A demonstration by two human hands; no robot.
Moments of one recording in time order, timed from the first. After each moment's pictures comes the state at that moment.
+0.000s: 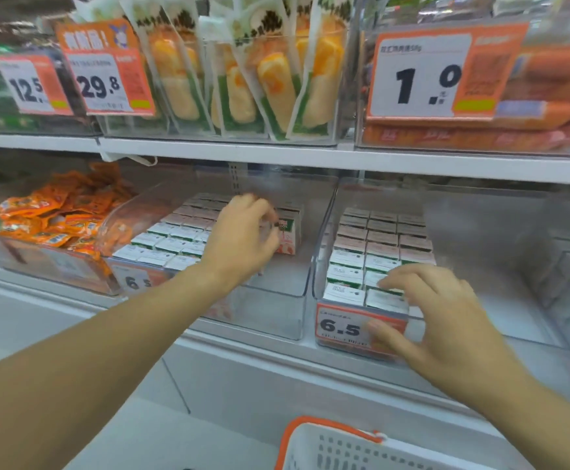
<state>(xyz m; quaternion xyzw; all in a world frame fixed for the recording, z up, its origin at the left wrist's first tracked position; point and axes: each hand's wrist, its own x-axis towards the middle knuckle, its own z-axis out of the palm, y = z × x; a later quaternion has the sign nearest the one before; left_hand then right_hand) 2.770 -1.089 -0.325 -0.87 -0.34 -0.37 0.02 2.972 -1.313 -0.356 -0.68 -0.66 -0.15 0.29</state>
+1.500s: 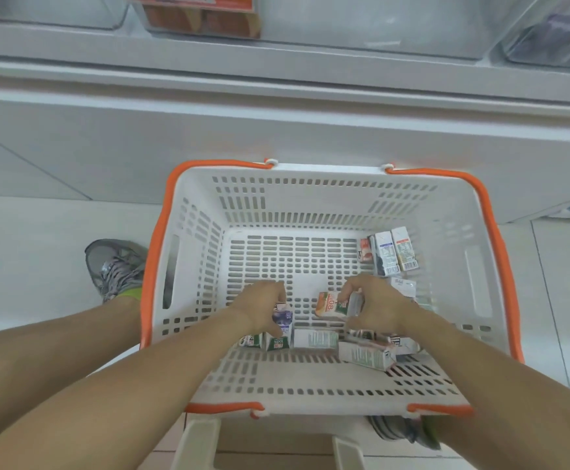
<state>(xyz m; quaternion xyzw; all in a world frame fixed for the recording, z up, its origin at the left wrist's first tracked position) 2.783 -1.399 -0.692 -0.83 -0.32 0.29 -0.37 2.984 -1.546 -0.640 -0.76 -0.37 0.53 0.08</state>
